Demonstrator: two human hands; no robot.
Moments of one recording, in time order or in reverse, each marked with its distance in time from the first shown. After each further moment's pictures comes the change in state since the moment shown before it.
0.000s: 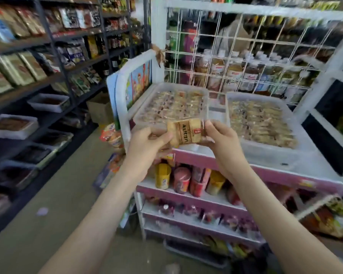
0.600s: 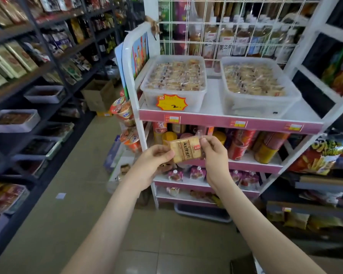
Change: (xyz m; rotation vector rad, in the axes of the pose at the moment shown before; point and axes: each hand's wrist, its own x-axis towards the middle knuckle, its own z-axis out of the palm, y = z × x) left_hand -0.092 -0.074 -0.059 -0.052 -0.234 -0.311; right_hand -0.137 0.073 0.034 0.025 0.265 0.132
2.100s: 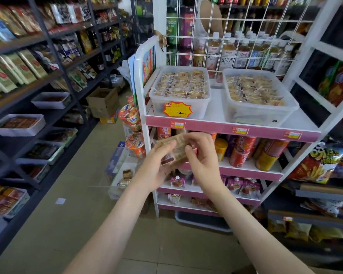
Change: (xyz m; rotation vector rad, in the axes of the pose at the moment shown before) left_hand -0.033 0.021 0.009 -0.340 -0.182 0.125; right_hand -0.037 -0.026 0.025 -0.326 -0.190 -0.668
